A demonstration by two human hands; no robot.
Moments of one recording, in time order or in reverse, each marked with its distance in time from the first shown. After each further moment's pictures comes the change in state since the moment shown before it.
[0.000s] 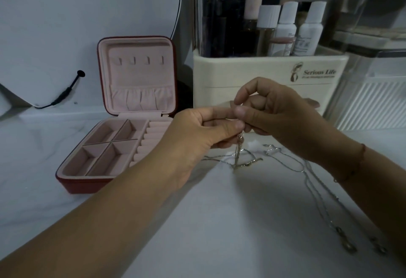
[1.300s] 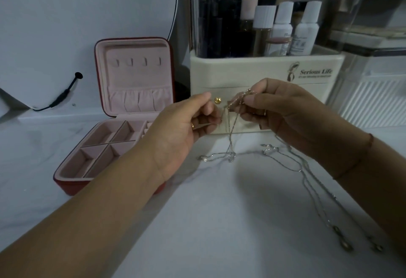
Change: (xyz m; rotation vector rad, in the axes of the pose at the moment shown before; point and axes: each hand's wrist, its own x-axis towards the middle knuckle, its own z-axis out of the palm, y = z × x) left_hand 0.018 0.000 -0.013 -0.182 0.061 0.013; right_hand 0.002 -0.002 -0.011 0.522 0.083 0.226
